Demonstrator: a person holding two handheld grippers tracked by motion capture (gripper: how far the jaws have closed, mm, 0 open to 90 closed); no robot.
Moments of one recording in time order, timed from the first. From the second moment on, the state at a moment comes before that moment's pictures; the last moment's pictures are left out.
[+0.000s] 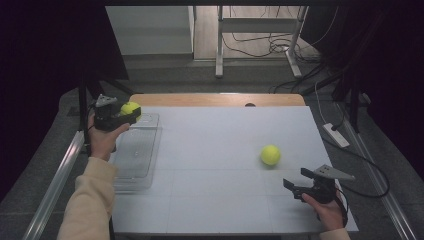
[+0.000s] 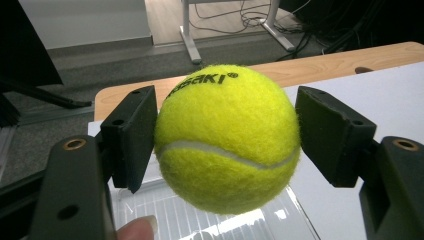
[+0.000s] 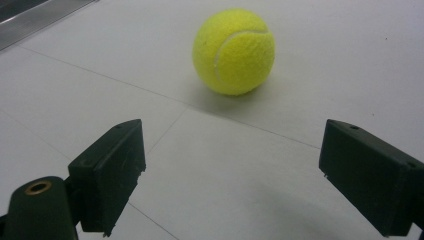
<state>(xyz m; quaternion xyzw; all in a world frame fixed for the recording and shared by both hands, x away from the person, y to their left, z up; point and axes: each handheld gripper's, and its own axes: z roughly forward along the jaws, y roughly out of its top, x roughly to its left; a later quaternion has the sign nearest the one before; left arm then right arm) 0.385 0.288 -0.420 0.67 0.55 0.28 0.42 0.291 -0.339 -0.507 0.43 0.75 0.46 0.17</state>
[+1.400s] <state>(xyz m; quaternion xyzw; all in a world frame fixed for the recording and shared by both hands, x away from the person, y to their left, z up) 0.403 0.298 -0.441 0.68 0.58 0.25 0.37 0.291 -0.339 -0.508 0.43 0.76 0.46 0.18</state>
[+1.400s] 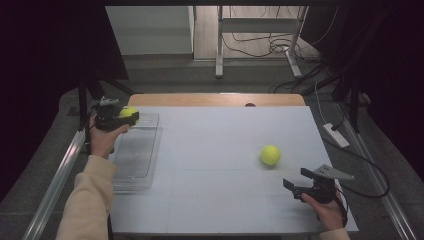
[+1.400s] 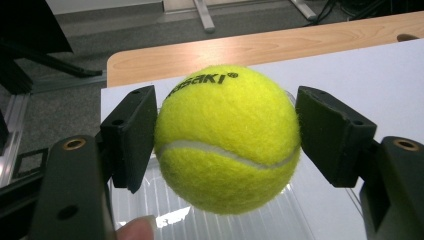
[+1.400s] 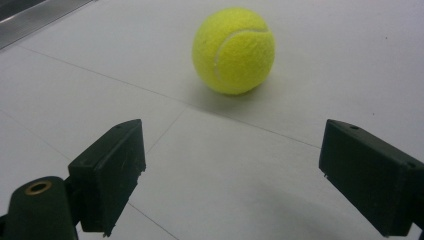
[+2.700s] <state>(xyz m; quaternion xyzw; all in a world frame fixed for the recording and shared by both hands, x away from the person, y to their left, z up) 0.421 0.301 -0.469 0.70 0.61 0.23 0.30 0.291 -0.340 -0.509 0.43 0.75 0.46 0.18</state>
